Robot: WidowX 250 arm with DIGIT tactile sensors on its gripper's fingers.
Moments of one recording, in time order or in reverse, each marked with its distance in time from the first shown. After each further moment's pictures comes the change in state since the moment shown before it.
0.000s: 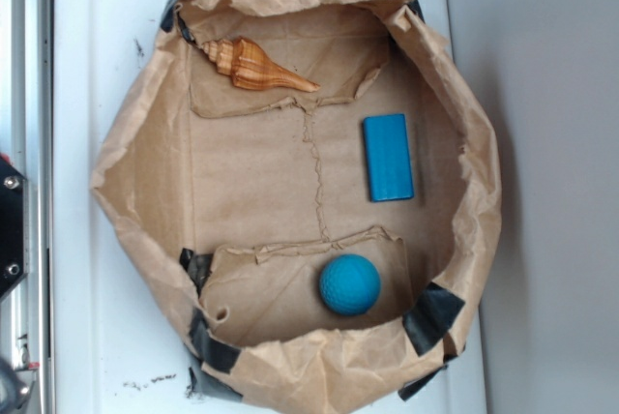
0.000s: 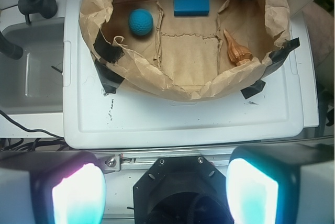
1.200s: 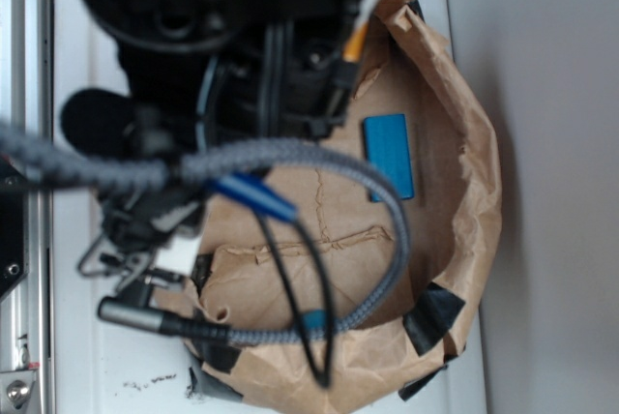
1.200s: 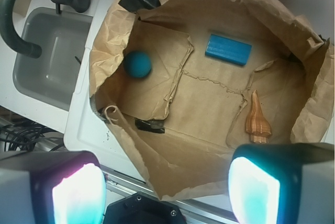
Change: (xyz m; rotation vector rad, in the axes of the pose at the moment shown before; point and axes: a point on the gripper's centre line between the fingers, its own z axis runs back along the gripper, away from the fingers) arm 0.101 0.023 -0.022 -0.139 0.135 -0.334
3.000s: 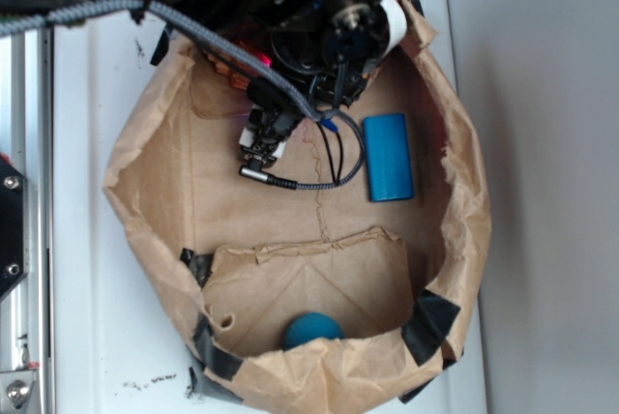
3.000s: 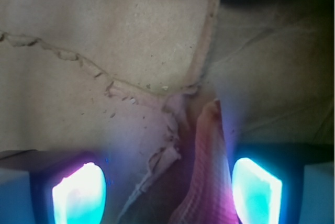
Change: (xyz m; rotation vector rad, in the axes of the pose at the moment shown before) arm 0.015 0.117 -0.199 0.108 0.105 -0.040
